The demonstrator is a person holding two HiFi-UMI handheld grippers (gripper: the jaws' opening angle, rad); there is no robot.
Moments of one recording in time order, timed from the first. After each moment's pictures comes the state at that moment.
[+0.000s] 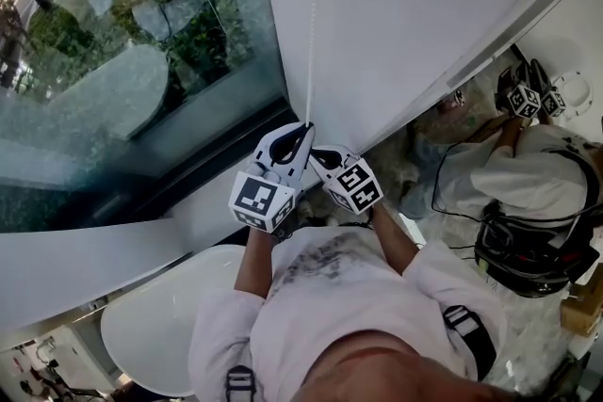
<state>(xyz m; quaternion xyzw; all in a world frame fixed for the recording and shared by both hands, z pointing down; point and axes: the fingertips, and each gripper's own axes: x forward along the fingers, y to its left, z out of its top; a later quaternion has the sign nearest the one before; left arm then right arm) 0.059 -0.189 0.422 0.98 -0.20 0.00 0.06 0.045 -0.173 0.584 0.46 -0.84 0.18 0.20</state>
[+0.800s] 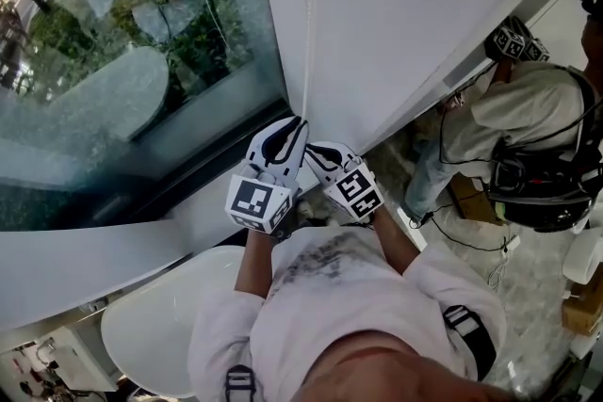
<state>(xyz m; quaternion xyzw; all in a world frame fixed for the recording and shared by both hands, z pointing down) 0.049 -0.194 0.409 0.97 -0.23 -0.02 0.04 0.042 -0.171 0.550 0.47 -0.85 0.11 0.19</state>
